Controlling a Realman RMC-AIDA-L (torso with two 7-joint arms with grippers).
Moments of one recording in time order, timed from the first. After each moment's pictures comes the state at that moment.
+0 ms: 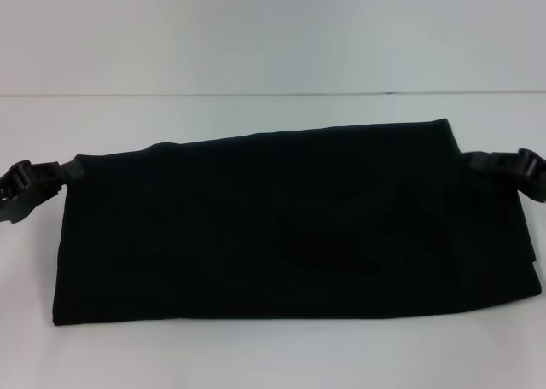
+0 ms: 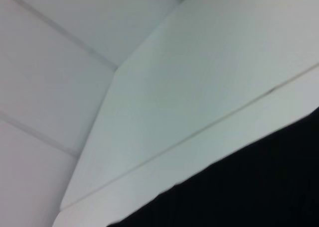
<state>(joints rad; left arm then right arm) -0.54 -2.00 -0.01 0.57 2.31 1.52 -2.10 0.61 1.98 -0.34 -0.42 -2.11 -1.25 2.05</state>
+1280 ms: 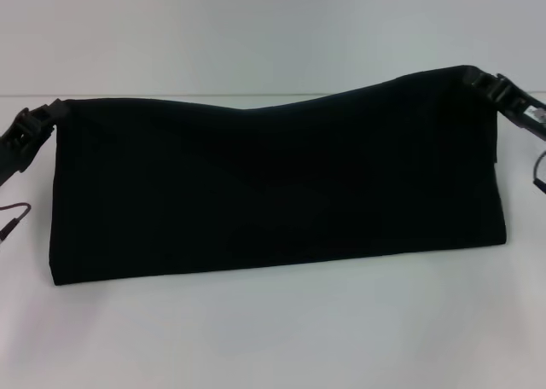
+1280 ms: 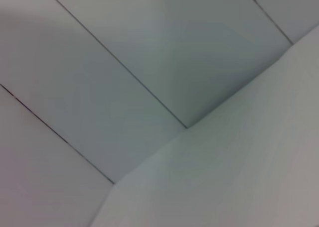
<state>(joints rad) -0.57 -2.09 -0.02 0.41 1.90 1.18 -1.83 0.69 2.08 -0.35 -0.35 -1.69 -0.98 1.66</state>
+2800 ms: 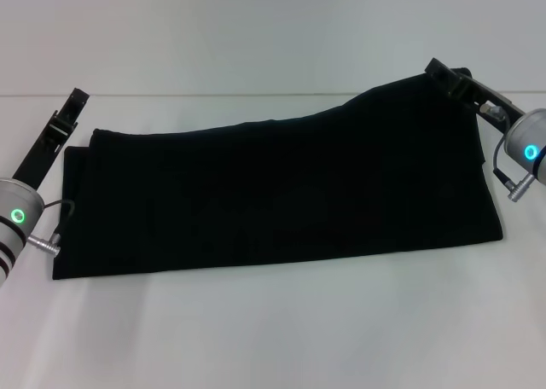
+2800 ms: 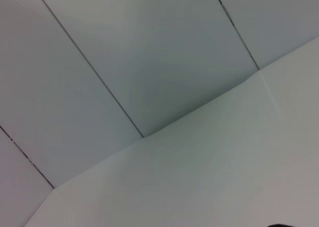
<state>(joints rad) -0.62 -2.16 -0.02 0.19 1.48 0.99 -1.31 0.82 2.10 -0.34 -0.16 -1.42 -0.72 1.22</state>
